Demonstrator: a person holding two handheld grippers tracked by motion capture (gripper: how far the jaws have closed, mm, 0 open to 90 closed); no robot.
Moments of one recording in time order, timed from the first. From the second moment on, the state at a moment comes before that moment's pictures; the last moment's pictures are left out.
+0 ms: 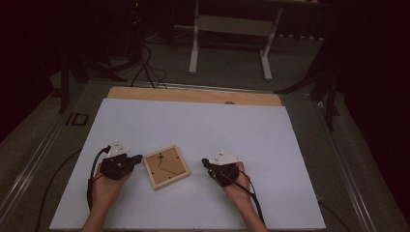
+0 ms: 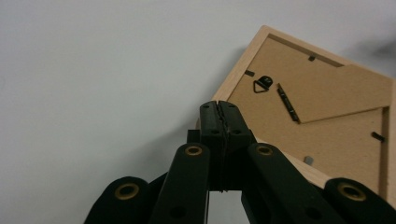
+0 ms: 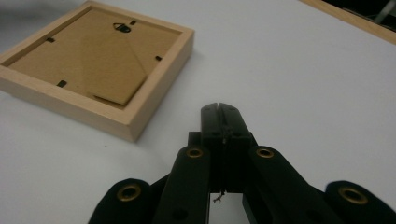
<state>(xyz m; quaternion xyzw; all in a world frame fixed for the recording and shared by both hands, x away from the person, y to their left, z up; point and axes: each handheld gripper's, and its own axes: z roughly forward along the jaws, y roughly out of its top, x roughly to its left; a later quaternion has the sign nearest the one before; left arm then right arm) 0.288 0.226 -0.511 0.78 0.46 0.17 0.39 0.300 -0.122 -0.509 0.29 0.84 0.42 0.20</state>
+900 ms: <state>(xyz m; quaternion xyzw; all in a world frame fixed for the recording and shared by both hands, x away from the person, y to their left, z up) 0.309 0.196 -0.531 0.80 0.46 0.15 0.35 0.297 -0.090 -0.525 0.27 0.87 0.38 0.16</state>
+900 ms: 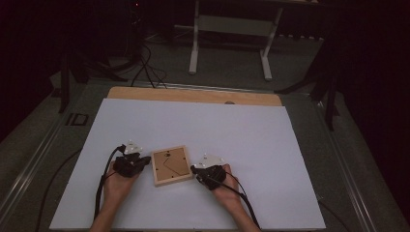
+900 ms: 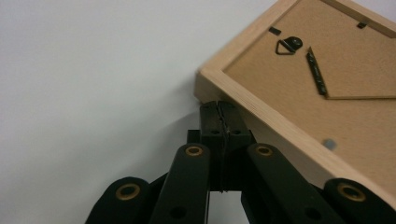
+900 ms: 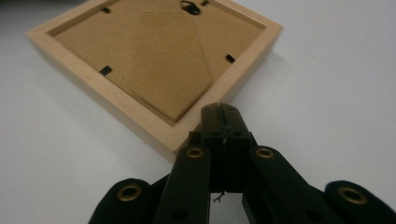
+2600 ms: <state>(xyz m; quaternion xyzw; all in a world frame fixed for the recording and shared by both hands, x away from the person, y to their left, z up) 0.289 0.164 -0.514 0.81 0.38 0.15 0.42 0.302 -0.117 -0.503 0.28 0.84 0.41 0.20</state>
